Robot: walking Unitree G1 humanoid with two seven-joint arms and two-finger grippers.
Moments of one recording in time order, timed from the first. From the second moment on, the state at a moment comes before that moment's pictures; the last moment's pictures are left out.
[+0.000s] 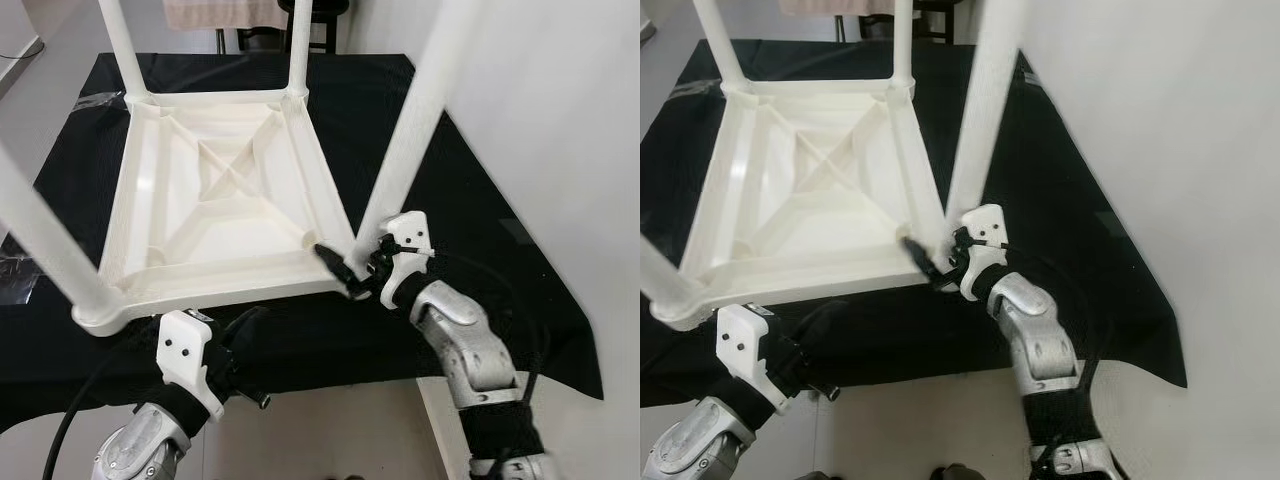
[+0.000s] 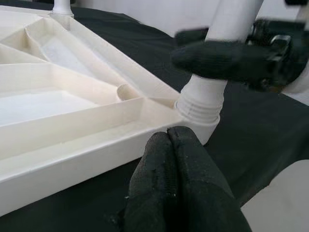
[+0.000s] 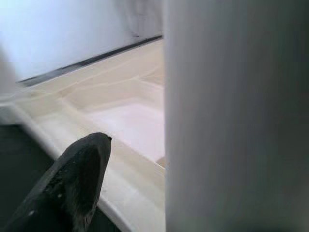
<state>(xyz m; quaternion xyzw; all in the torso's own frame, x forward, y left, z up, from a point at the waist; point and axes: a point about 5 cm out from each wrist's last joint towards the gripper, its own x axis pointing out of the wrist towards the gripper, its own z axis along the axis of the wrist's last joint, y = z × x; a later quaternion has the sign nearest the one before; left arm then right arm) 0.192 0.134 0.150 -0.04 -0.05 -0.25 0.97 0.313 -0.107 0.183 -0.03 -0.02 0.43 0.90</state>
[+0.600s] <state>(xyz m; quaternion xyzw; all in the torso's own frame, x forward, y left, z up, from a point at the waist) 0.192 0.132 0.148 -0.04 -0.04 -0.26 0.96 0.361 -0.130 0.202 -0.07 0.00 0.54 0.84</state>
